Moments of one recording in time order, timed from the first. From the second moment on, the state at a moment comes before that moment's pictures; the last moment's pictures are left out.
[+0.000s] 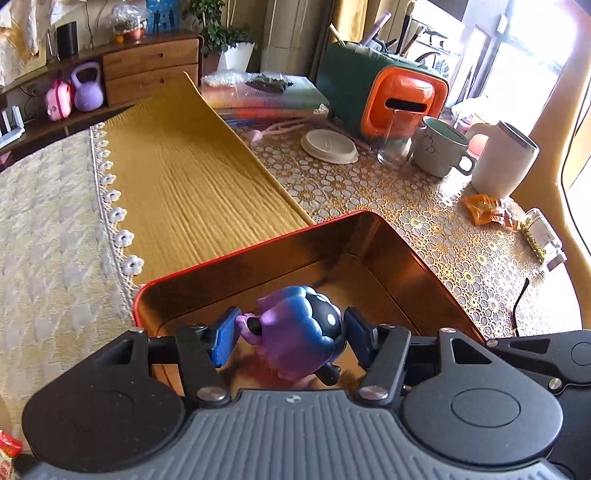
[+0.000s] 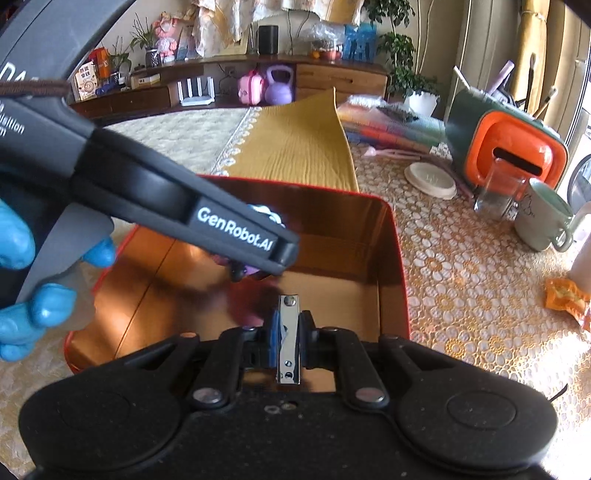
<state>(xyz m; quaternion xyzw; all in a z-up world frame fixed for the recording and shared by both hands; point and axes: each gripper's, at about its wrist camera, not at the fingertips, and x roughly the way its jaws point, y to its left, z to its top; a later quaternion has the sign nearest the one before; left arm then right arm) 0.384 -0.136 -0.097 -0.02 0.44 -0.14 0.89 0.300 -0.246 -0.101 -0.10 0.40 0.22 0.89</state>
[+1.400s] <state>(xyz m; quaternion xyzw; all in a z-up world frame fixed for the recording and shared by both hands) 0.324 -0.116 -0.051 0.00 0.38 -0.13 0.91 0.271 -0.253 -0.070 -0.04 0.39 0.21 0.89</state>
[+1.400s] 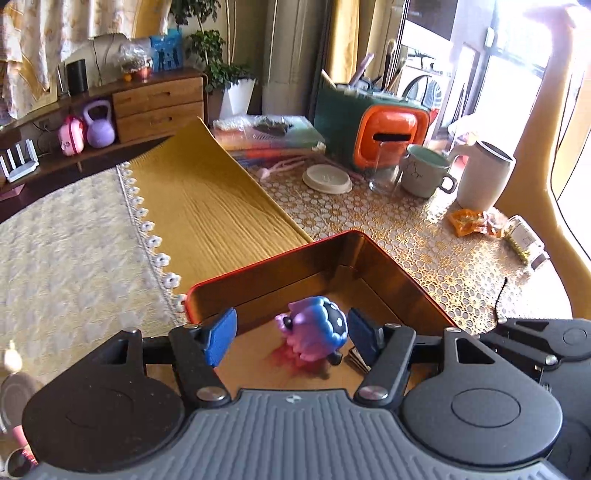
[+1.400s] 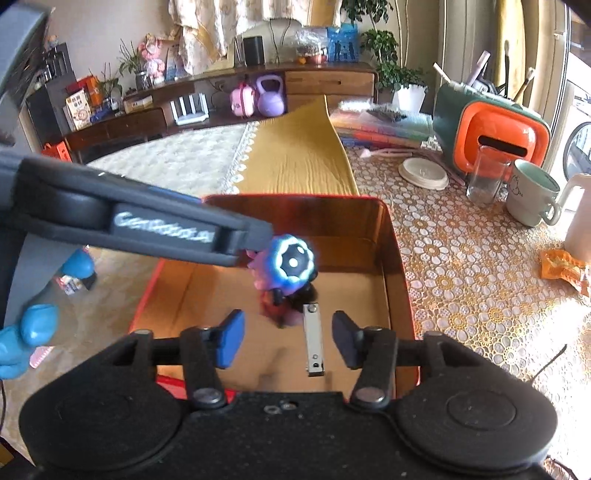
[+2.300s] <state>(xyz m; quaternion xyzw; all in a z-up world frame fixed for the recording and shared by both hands) 0.180 0.018 -0.004 -0.04 0.31 -0.09 0.95 0.172 -0.194 -0.025 -0.02 0.34 0.28 0.90</state>
